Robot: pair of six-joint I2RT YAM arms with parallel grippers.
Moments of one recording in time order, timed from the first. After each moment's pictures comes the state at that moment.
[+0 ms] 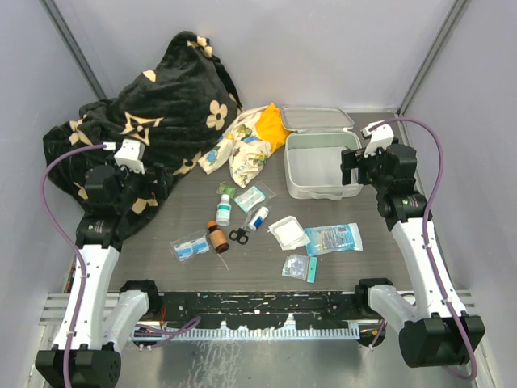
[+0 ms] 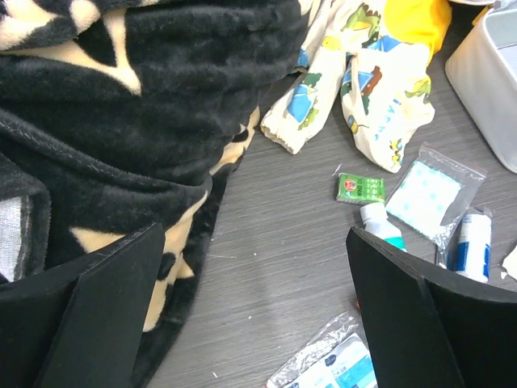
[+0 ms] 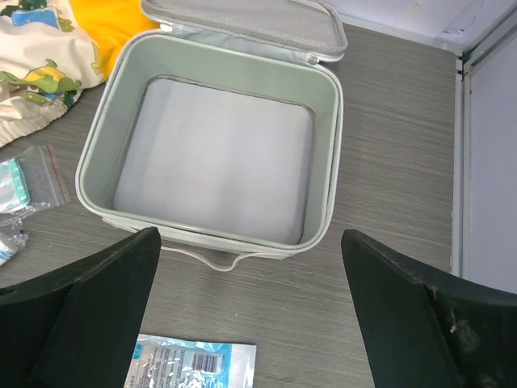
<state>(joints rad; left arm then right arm) 0.02 0.79 0.84 -0.36 0.25 0.06 0.03 0.97 0.94 -0.35 -0.11 -0.17</state>
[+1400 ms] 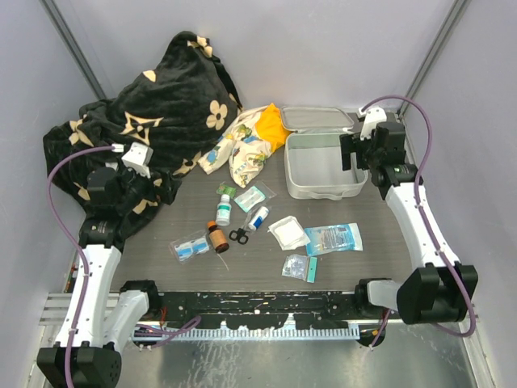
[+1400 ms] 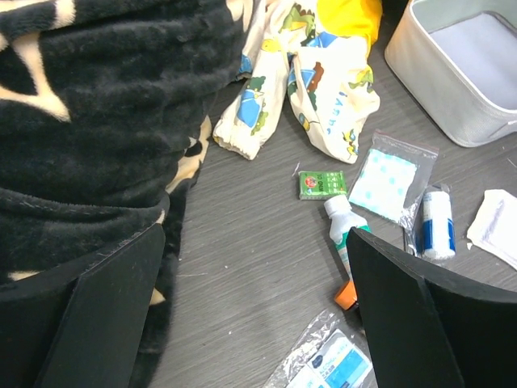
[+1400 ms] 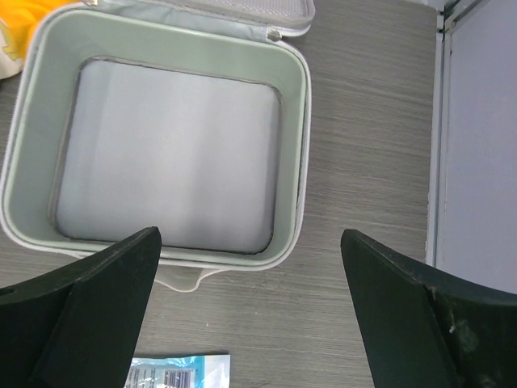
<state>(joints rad) 0.02 0.79 0.79 -0.28 0.42 0.08 0.03 1.22 1.11 -0.39 0.00 -0.19</state>
